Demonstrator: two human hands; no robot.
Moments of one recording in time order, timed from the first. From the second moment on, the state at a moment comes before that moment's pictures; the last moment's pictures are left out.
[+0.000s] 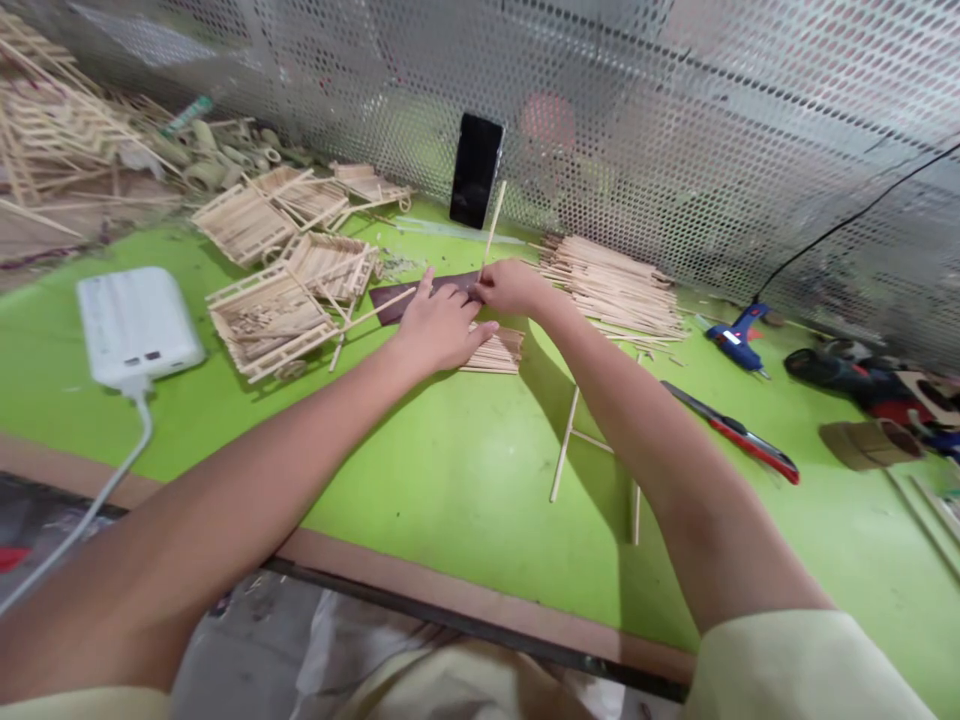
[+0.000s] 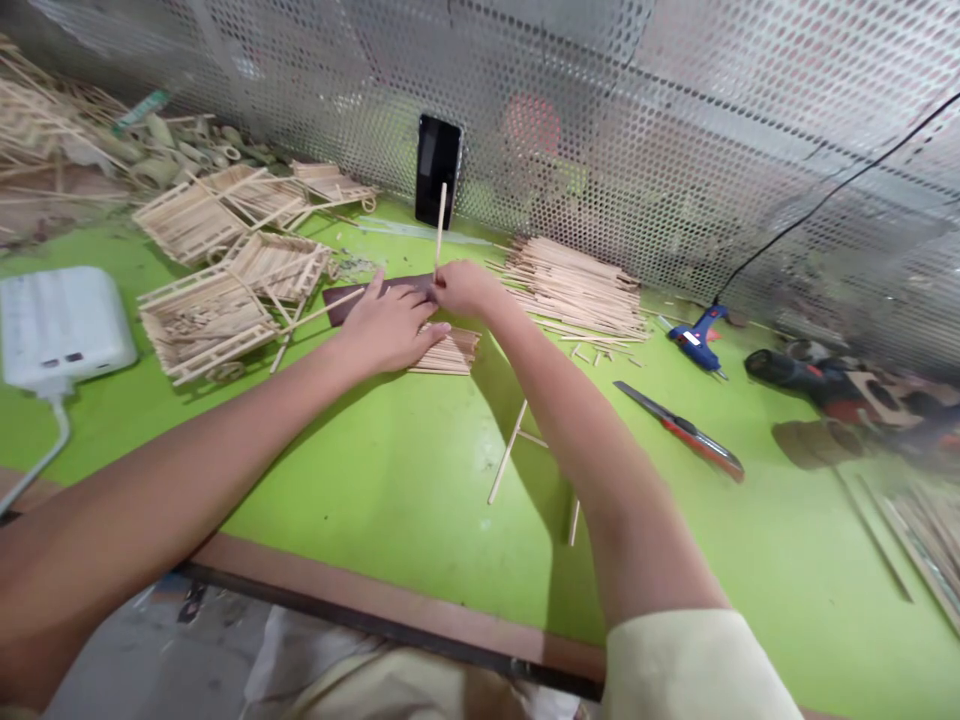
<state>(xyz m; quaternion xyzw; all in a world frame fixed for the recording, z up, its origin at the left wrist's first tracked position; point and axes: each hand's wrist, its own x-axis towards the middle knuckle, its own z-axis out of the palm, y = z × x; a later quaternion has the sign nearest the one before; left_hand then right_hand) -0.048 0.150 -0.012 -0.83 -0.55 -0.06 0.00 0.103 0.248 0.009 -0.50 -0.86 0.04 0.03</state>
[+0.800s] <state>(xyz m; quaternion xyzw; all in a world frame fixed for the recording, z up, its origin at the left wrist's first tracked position) -0.040 0.146 -0.004 -0.81 -0.58 -0.02 -0.04 0.108 0.250 0.019 -0.52 -0.86 0.03 -0.02</state>
